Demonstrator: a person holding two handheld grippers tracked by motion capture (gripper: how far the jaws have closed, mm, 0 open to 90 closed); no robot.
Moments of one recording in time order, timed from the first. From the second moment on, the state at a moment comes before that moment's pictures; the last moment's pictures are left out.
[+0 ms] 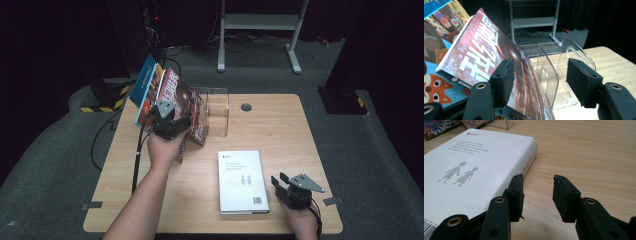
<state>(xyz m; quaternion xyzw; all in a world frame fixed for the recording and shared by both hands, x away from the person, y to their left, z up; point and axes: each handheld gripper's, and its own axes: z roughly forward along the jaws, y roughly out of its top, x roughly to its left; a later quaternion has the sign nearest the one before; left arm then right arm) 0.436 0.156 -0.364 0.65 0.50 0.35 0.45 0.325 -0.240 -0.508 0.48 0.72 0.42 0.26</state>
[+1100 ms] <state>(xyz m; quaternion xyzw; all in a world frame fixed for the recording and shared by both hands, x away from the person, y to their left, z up) 0.391 0.130 -0.440 0.73 0.47 0.25 0.44 0.322 -0.241 -0.507 0.48 0.72 0.43 0.27</state>
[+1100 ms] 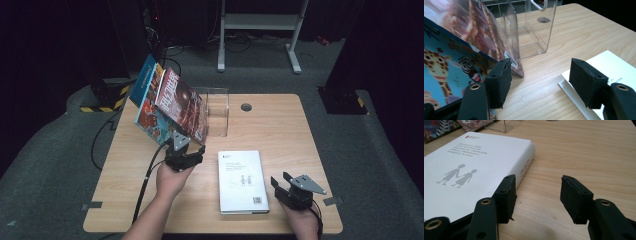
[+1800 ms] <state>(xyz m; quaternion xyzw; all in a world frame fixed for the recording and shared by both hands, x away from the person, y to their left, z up) 0.365 0.106 -0.491 0.75 0.45 0.18 0.44 0.316 -0.230 -0.500 0.47 0.72 0.44 0.26</state>
